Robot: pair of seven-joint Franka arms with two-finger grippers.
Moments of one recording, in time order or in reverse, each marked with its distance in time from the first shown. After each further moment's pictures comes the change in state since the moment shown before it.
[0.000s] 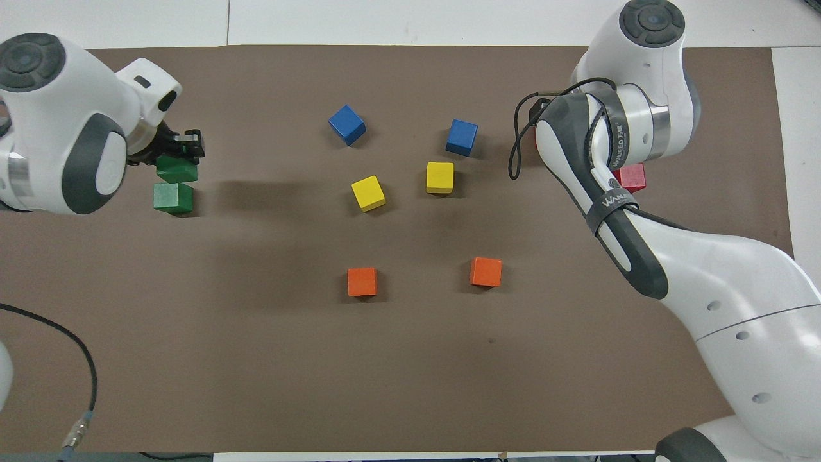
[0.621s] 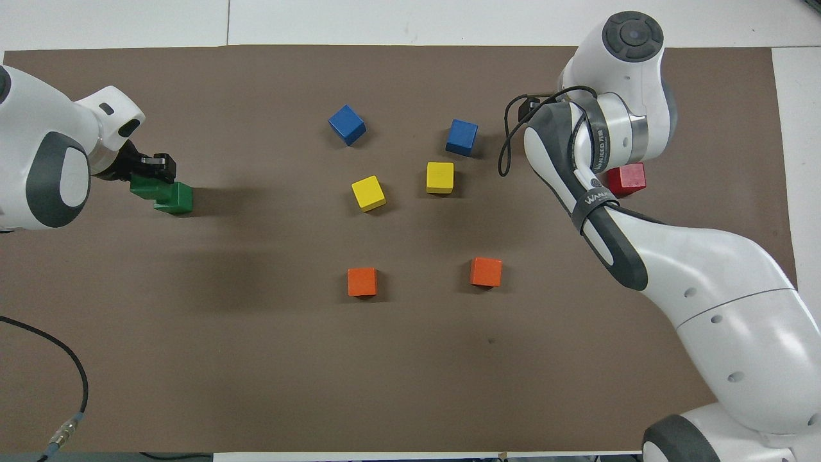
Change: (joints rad) left arm 0.031 0.000 -0.004 -0.082 -0.055 0.085 0.084; right arm 0.006 0.039 0.002 -0.020 0.000 0.115 -0.002
